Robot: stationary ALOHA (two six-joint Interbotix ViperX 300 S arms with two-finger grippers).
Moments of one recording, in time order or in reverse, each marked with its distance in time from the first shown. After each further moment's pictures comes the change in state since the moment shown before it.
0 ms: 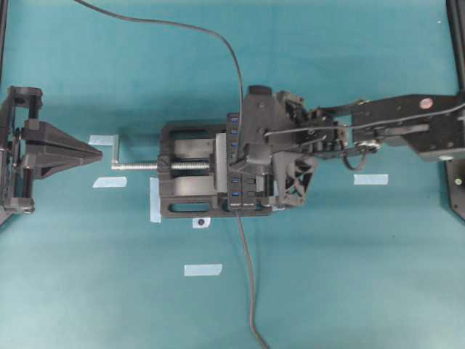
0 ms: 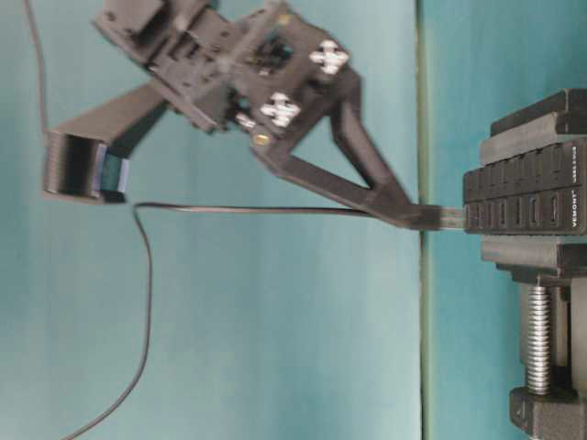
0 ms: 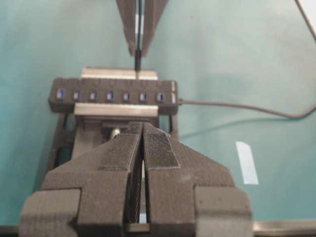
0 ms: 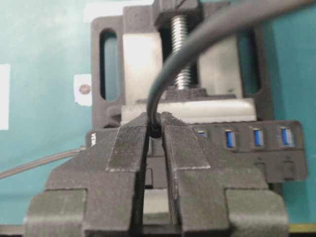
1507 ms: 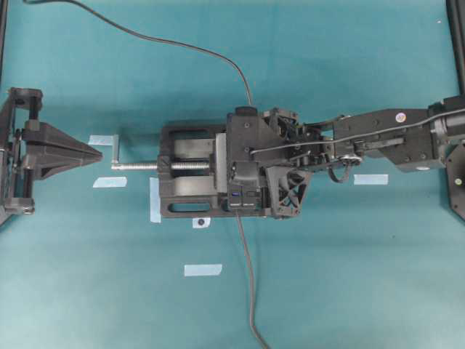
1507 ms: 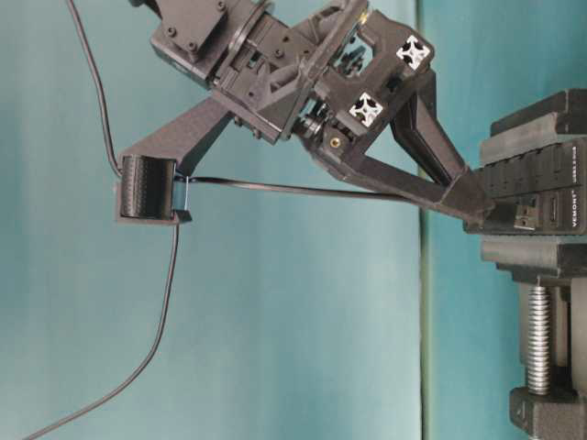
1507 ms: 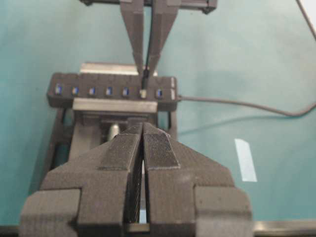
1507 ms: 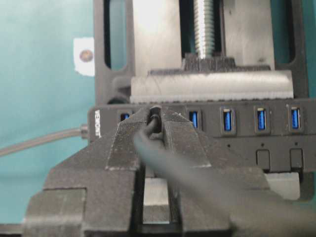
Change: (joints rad) left arm 0.000 0.000 0.008 -0.002 0.000 -0.012; right arm 0.017 0.069 -0.014 -0.005 0.061 0.003
